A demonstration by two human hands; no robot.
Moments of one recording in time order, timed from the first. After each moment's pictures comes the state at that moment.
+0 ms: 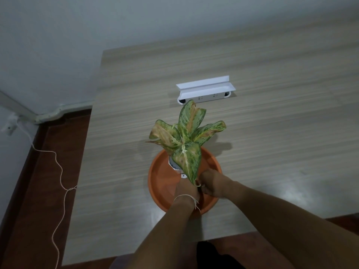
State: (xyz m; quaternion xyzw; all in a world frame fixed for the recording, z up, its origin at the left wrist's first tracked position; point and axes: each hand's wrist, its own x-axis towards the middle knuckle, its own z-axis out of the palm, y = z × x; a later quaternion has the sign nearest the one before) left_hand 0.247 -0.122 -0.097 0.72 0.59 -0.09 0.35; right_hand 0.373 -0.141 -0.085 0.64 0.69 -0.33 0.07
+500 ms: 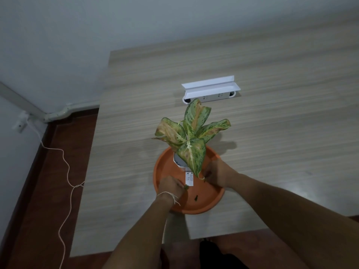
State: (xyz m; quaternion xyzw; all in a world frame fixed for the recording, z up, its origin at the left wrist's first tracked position) left_hand 0.184 -0.096 -0.077 0.69 0.61 -0.03 0.39; right_hand 0.389 -0.138 -0.083 0.70 0.62 -0.35 -0.09
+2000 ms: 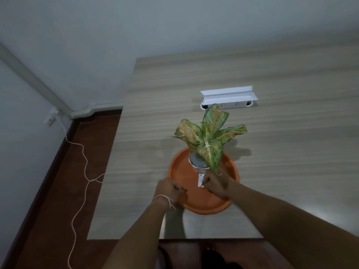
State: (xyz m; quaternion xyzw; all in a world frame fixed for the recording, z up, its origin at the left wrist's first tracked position) left_hand 0.126 -0.103 -0.052 0.66 0.63 0.03 0.40; right_hand 0.334 -0.136 -0.064 0.68 0.66 -0.32 -0.05
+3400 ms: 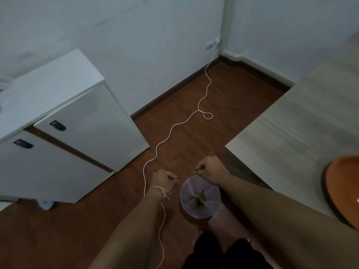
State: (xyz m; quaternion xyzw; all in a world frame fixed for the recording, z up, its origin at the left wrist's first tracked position) left_hand -0.292 -0.389 -0.078 0.30 0.86 0.22 0.35; right_hand -0.140 -0.241 -0.081 0.35 0.86 -0.38 0.03
